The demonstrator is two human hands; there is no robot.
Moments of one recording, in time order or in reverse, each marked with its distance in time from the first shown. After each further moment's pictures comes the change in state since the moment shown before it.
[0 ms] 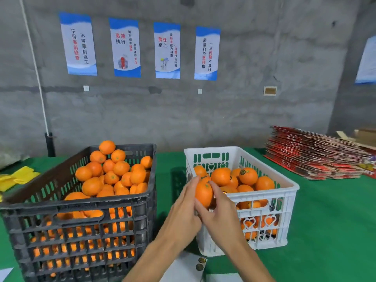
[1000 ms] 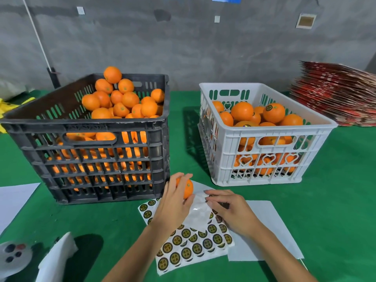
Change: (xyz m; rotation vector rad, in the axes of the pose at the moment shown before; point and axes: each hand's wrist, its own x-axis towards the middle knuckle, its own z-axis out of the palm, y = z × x) left_hand -0.125 -0.128 0.054 0.188 -0.099 -0.248; right_hand -0.105 0.155 0.055 0.101 -0.490 0.191
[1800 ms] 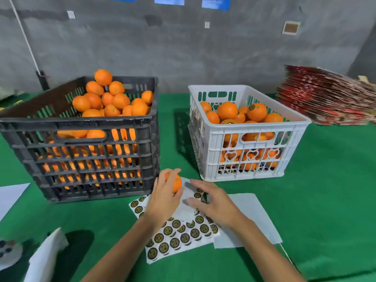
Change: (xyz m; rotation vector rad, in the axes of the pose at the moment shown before) left_hand 0.003 0.006 0.001 0.011 0.026 -0.025; right_hand -0.010 -0.040 -0.004 -0.202 -0.064 -0.086
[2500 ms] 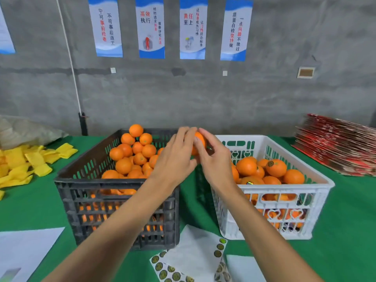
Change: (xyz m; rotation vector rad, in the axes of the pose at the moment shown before) left_hand 0.124 0.139 -0.222 0.307 0.384 0.407; right_hand 0.154 -0.201 -0.105 0.406 0.598 -0.385
